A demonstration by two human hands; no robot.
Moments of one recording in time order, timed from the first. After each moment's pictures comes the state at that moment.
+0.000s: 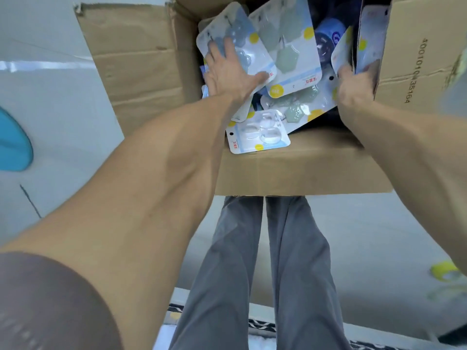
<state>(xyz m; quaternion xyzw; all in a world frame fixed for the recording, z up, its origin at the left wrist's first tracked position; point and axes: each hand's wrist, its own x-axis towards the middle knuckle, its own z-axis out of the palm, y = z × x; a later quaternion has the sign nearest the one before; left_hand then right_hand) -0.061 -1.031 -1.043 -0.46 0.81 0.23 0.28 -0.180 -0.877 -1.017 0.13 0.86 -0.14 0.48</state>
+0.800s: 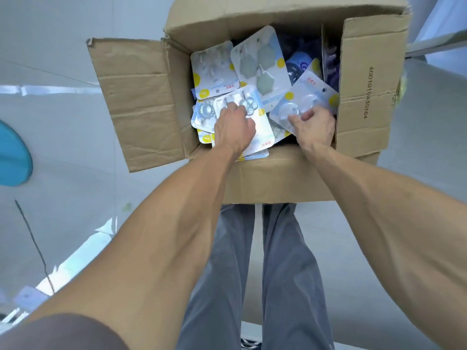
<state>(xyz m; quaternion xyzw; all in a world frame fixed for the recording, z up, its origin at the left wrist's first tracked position) -0.034 -0.960 -0.995 -0.38 0.84 0.28 0.27 -0.144 -0.820 -0.989 0.05 0.91 -0.17 0.37</state>
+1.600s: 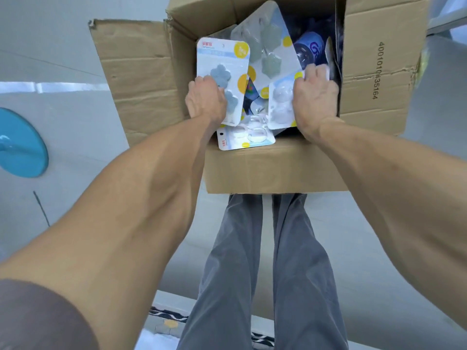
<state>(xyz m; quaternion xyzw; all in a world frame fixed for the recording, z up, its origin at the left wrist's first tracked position) -0.023 -1.016 -1.001 -0.45 0.84 0.11 0.28 -0.151 -0.841 -0.991 -0.37 0.89 0.10 0.25</state>
